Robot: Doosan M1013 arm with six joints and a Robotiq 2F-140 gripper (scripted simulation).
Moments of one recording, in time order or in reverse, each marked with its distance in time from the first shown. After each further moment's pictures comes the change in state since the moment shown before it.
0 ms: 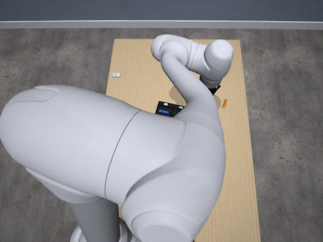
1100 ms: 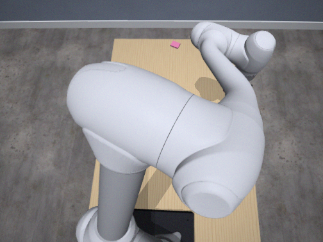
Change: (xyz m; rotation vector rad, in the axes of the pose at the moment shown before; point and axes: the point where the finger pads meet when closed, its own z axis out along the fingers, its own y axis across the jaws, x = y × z) arm 0.027 -0.139 -0.010 0.010 0.009 0.733
